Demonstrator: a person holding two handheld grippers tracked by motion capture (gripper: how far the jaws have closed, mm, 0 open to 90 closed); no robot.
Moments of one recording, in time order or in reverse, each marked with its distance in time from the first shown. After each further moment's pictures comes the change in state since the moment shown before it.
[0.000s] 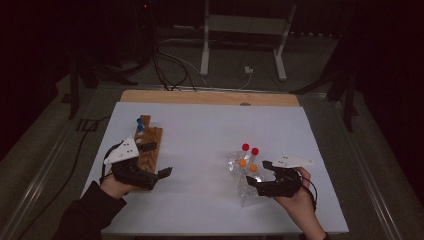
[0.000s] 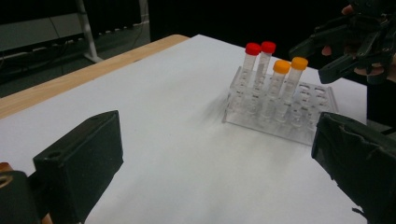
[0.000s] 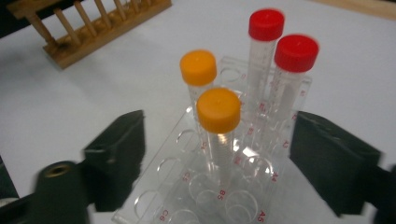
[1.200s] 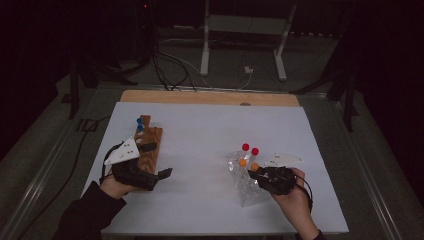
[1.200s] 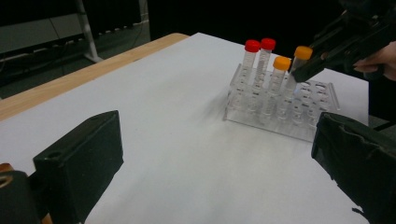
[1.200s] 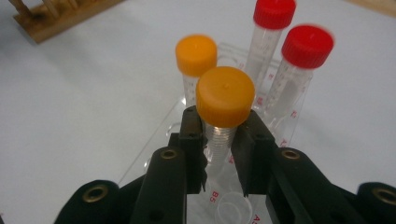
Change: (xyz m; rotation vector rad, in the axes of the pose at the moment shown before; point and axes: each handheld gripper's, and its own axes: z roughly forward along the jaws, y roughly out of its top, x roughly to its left) left arm -0.001 0.000 -0.001 0.003 -0.004 0.010; right arm 0.004 0.006 0.009 0.070 -0.053 -0.069
